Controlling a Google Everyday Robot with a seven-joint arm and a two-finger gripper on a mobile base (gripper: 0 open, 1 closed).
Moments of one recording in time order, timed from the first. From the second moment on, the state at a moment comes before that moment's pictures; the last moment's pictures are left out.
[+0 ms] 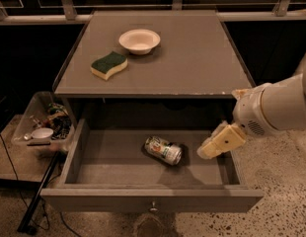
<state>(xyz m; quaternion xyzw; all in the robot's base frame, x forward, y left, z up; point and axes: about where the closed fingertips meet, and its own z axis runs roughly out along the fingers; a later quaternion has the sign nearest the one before) 0.462 -0.168 0.853 -0.44 0.84 0.05 0.32</state>
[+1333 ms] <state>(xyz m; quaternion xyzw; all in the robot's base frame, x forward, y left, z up) 0.477 -0.100 0.764 -0.45 0.81 0.06 0.37</state>
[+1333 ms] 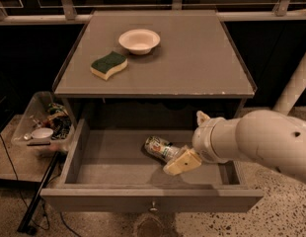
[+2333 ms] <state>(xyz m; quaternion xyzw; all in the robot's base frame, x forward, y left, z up) 0.510 -0.080 0.706 -0.43 0.81 0.05 0.40</state>
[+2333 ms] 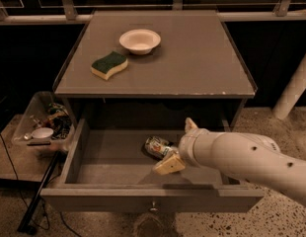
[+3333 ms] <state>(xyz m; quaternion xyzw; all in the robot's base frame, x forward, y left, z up) 0.551 -0.057 0.637 -0.44 0.82 0.06 0.36</state>
